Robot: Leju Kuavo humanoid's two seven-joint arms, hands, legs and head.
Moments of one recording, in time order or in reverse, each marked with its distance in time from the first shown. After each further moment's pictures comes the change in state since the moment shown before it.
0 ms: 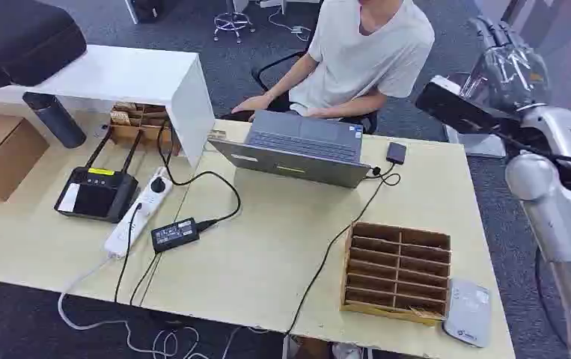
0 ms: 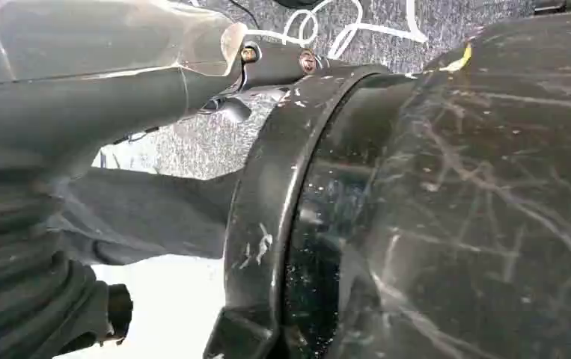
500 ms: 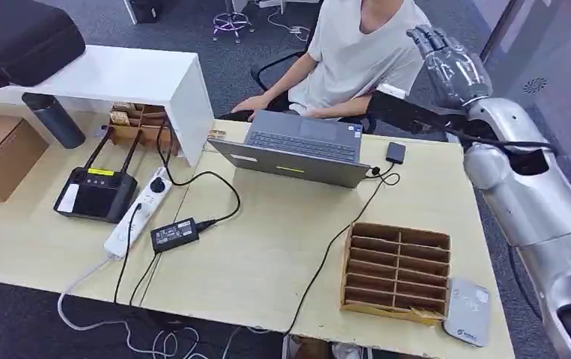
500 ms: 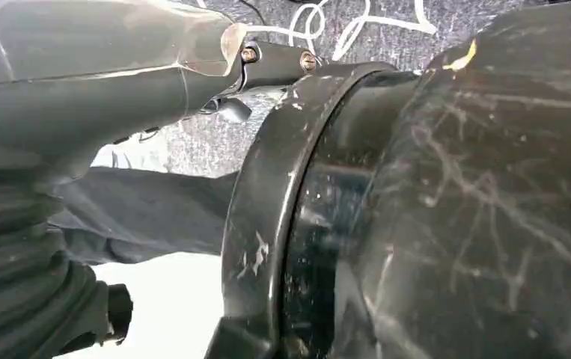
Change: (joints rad) left arm -0.014 -0.013 0.000 0.018 0.000 -0.033 0.034; right arm -0.082 0.097 0.141 0.107 -0.016 0.075 -0.007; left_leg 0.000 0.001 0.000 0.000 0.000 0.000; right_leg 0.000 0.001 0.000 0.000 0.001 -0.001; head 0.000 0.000
